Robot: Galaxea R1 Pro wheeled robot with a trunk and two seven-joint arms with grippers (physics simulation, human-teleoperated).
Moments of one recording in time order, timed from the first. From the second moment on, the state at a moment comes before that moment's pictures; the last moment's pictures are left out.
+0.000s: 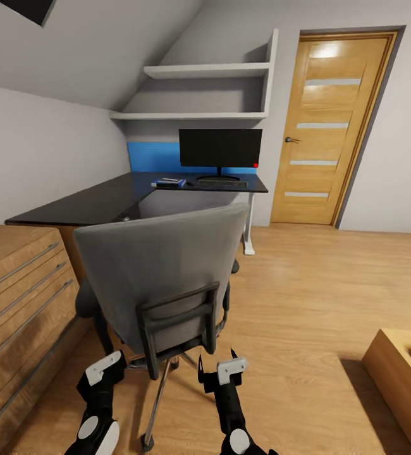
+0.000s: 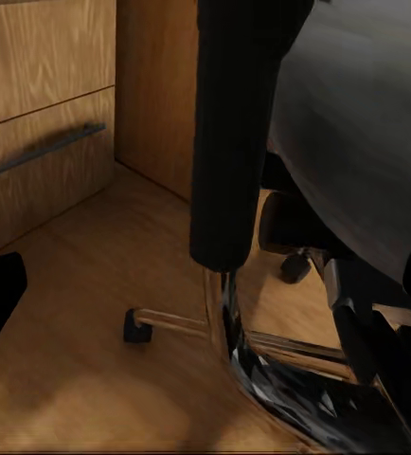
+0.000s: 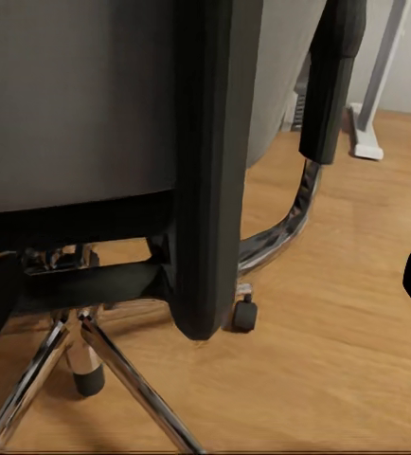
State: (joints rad) left arm -0.25 -0.01 -0.06 -0.90 0.33 -0.32 0.39; right arm -0.37 0.17 0.63 -0.64 -0.06 -0.42 -0.45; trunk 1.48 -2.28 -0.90
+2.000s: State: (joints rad) left arm -0.25 -0.03 -0.06 -0.90 0.34 -0.32 0.40; right arm -0.37 0.17 0.63 -0.62 -0.06 -0.43 -0.45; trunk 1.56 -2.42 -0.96
